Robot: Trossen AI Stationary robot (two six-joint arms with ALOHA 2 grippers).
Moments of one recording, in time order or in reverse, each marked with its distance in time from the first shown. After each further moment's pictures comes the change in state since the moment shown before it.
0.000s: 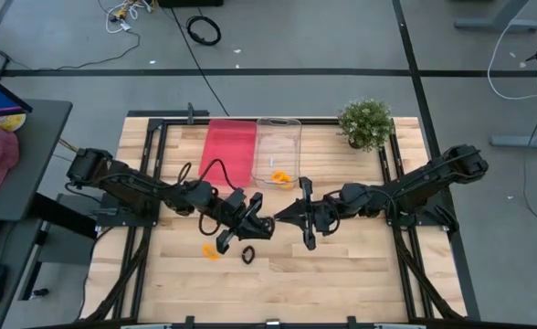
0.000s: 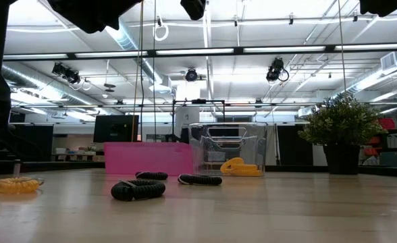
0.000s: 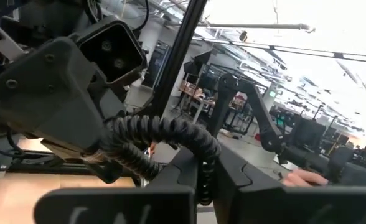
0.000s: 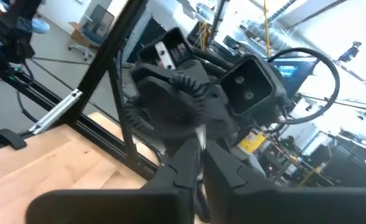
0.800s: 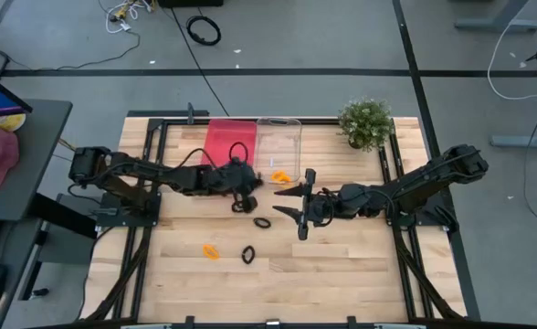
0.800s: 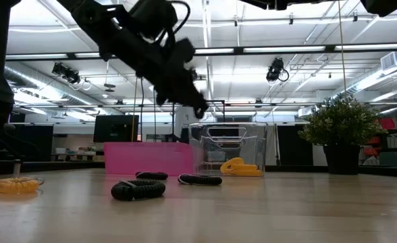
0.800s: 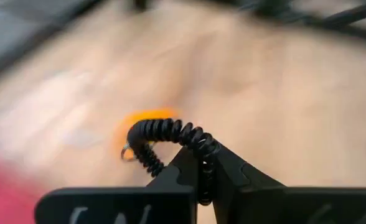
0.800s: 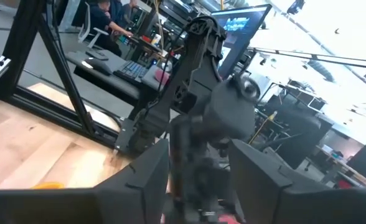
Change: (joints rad) left arm 0.240 -0.004 0.000 -0.796 -0.523 0.195; right arm 0.000 0.000 0.000 -0.031 0.274 0.049
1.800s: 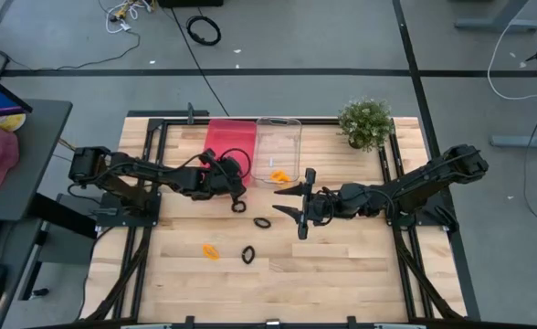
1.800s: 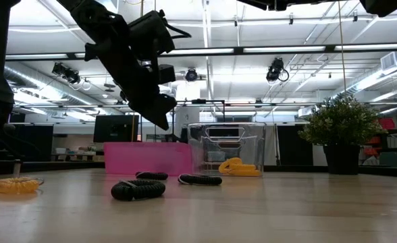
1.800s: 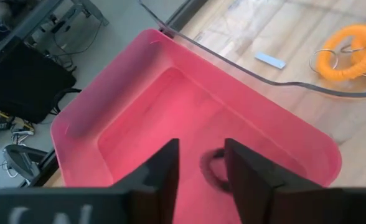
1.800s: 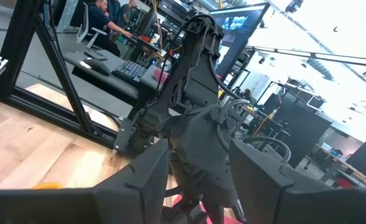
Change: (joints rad) left arm -0.004 -0.001 0.000 -0.421 -0.562 -0.081; right arm 0.000 0.000 0.000 0.001 0.001 0.008
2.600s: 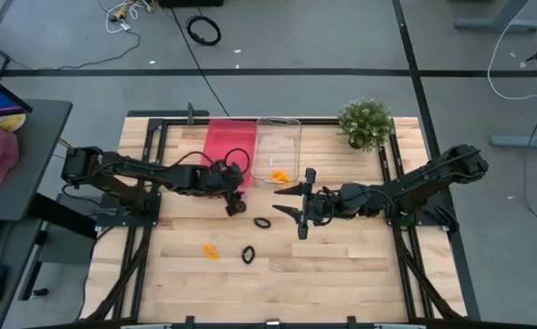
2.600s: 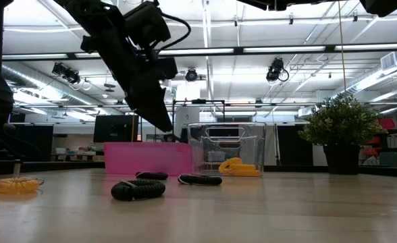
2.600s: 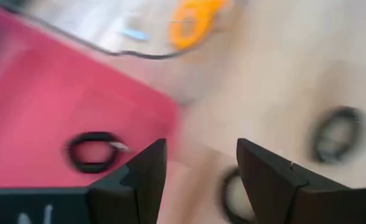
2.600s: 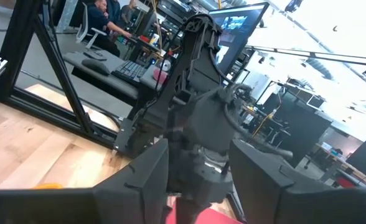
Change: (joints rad) left arm 0.000 -0.067 0.001 -0.006 0.515 0.059; right arm 0.000 0.000 0.000 0.000 0.002 0.003
